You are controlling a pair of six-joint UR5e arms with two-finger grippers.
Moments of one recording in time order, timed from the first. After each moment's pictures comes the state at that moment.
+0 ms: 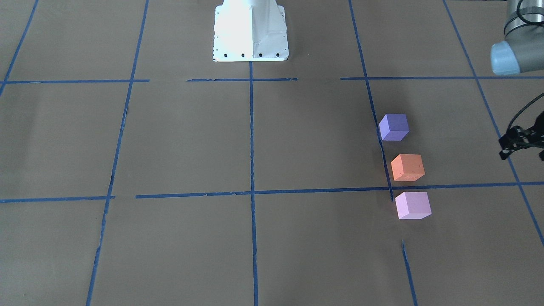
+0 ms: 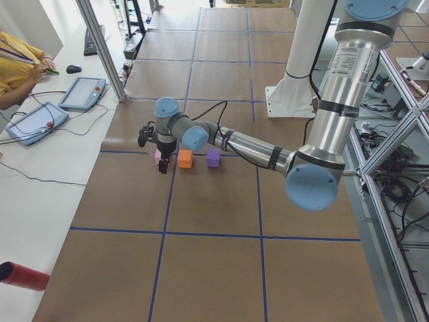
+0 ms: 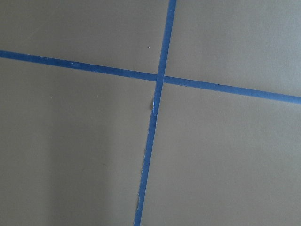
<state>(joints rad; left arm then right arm) -1.33 -1.67 -1.64 -1.82 -2.15 -0.29 1.53 -1.54 1.61 -1.72 2.29 -0.16</state>
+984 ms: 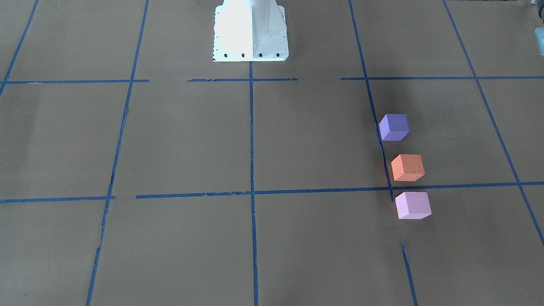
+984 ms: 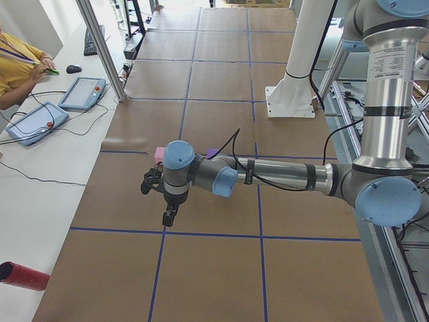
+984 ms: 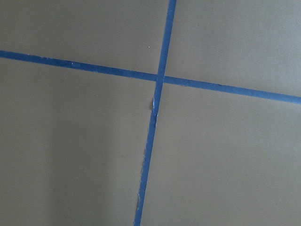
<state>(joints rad) -1.49 -1.54 -1.64 -1.82 -2.29 0.00 1.53 -1.54 1.61 -1.72 2.29 -0.16</state>
